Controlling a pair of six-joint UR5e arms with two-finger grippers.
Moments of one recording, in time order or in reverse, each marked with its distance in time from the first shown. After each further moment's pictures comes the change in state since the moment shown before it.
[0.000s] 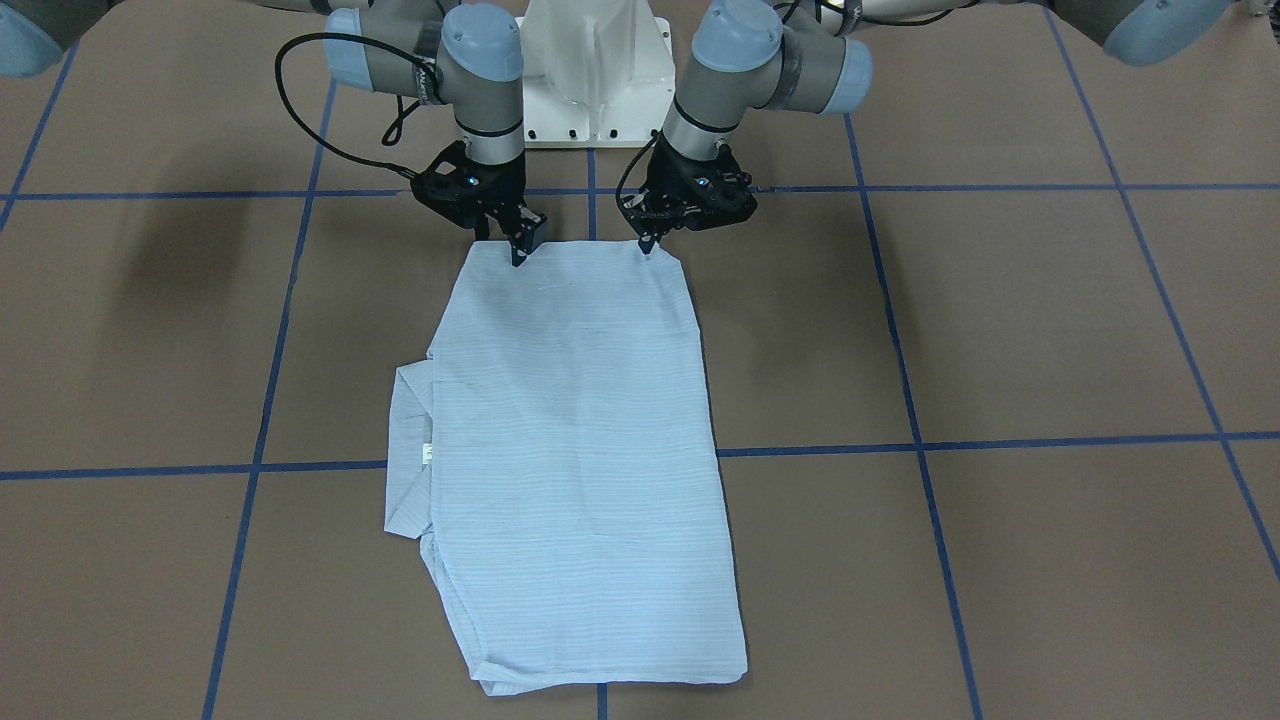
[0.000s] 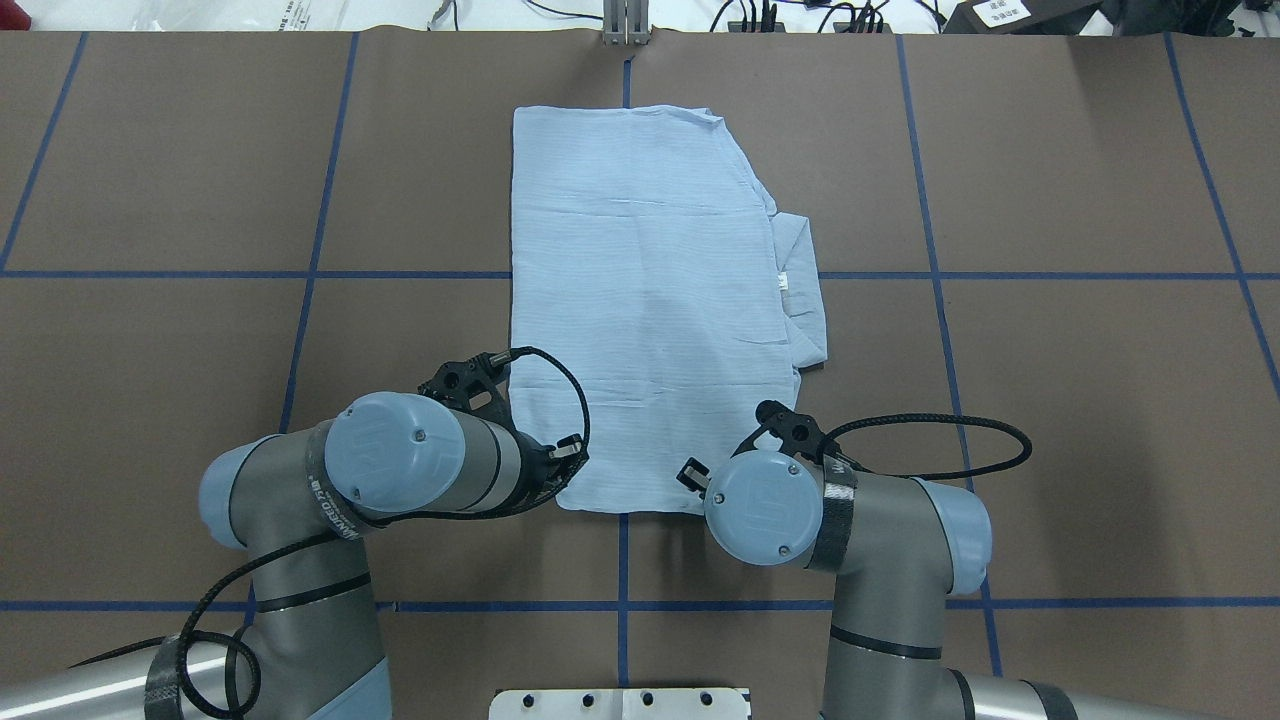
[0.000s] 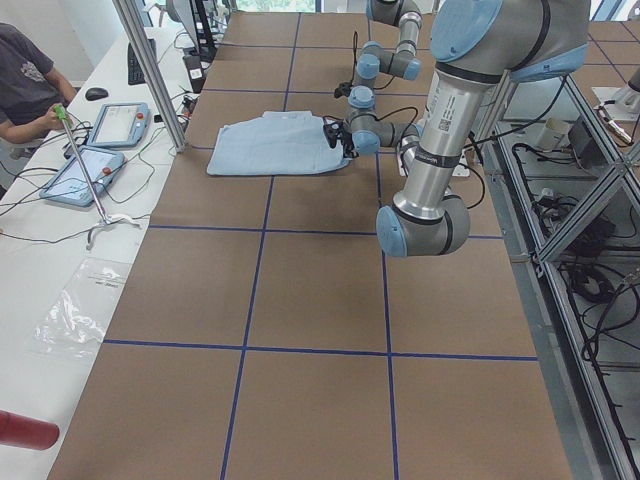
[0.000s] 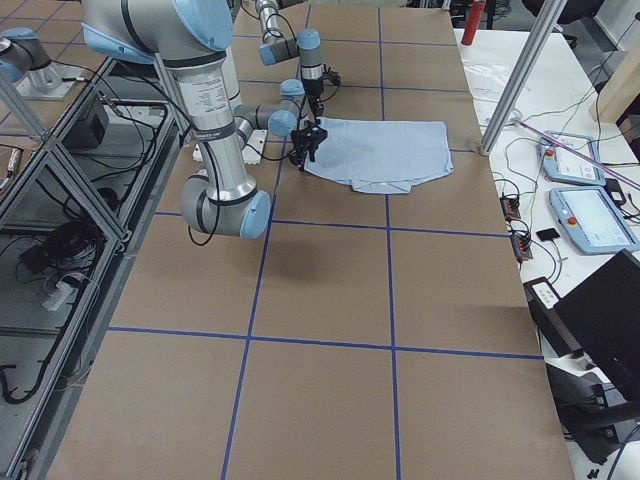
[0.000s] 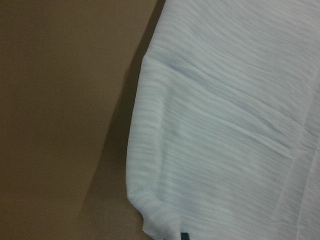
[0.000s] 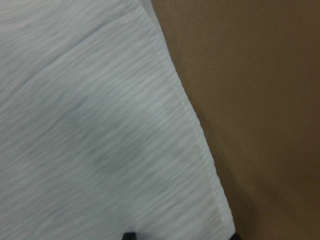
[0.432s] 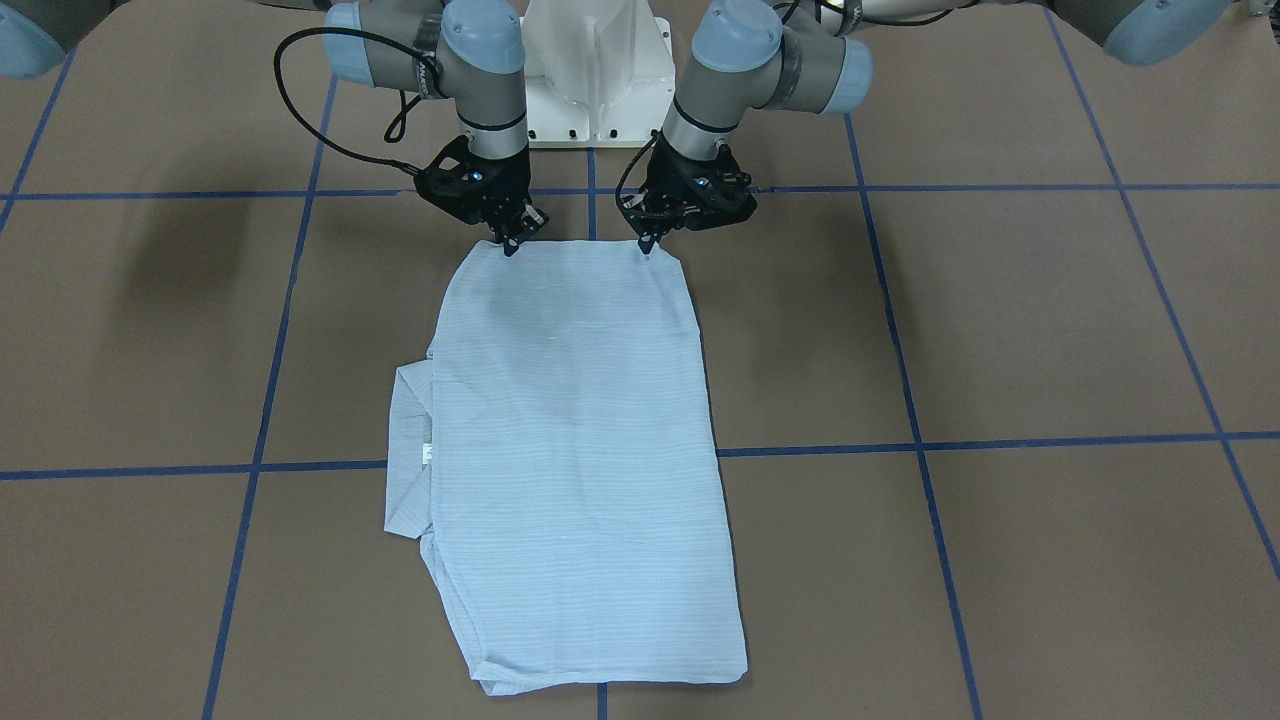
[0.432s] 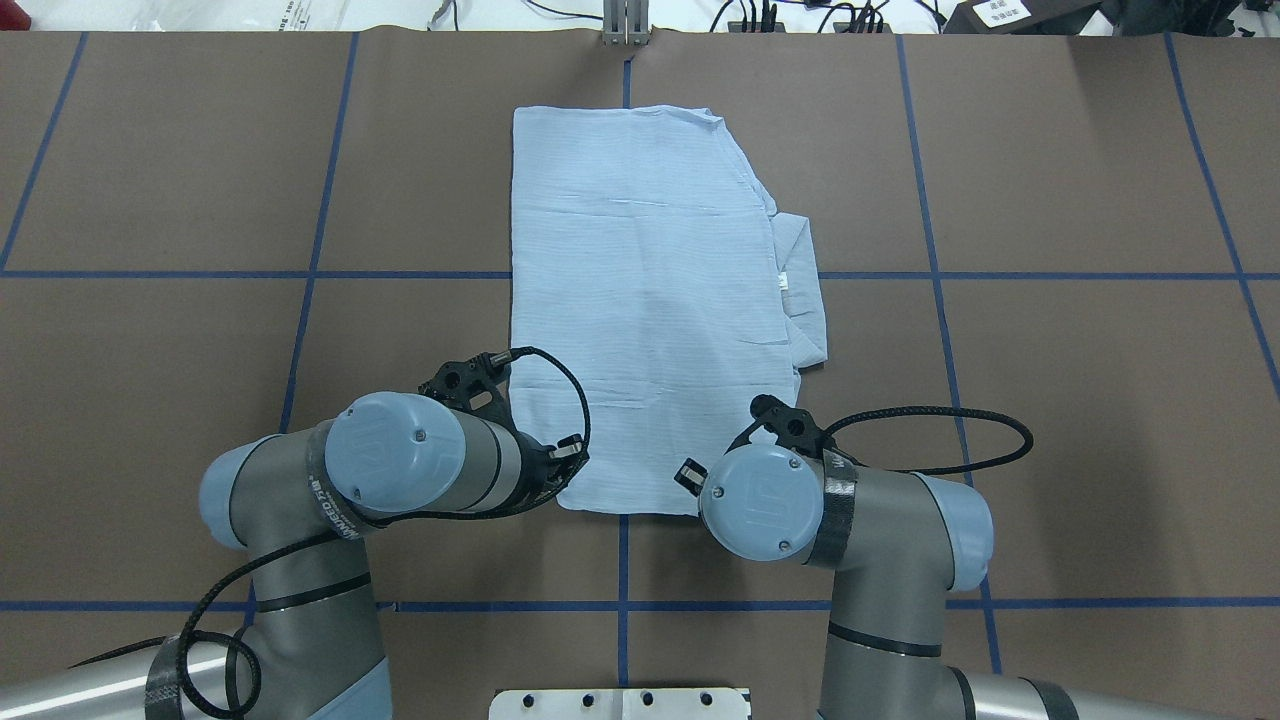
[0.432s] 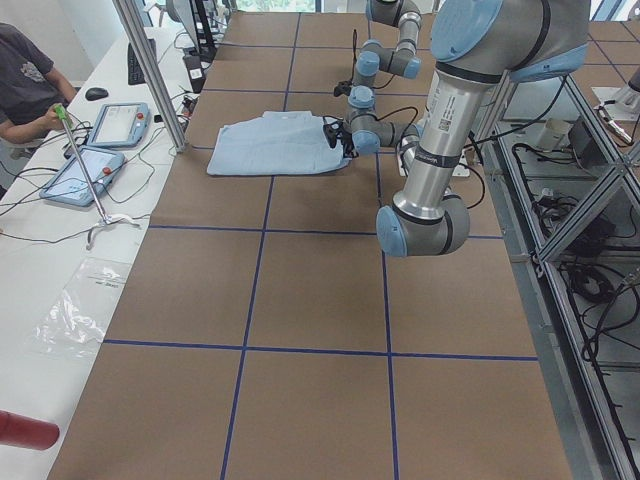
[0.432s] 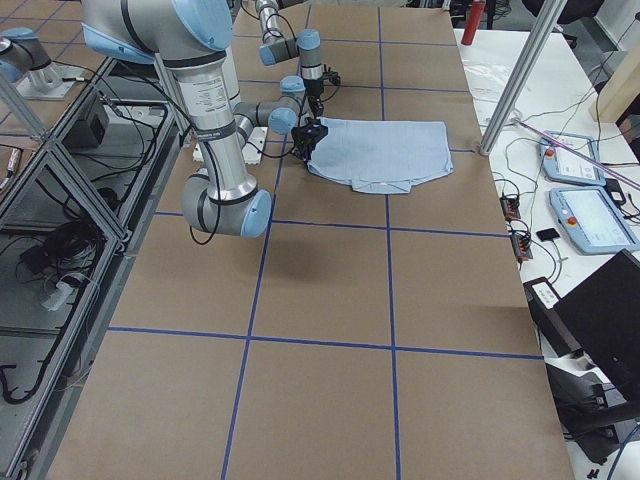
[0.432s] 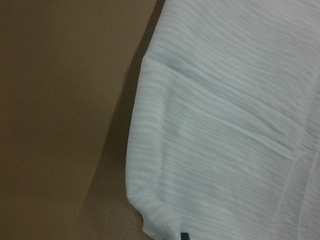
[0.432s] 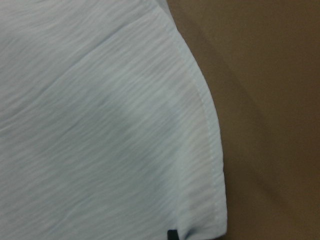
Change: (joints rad) left arm 0.000 -0.001 0.000 0.000 0.000 0.001; right arm 0.007 0.010 0.016 0.002 0.007 -0.002
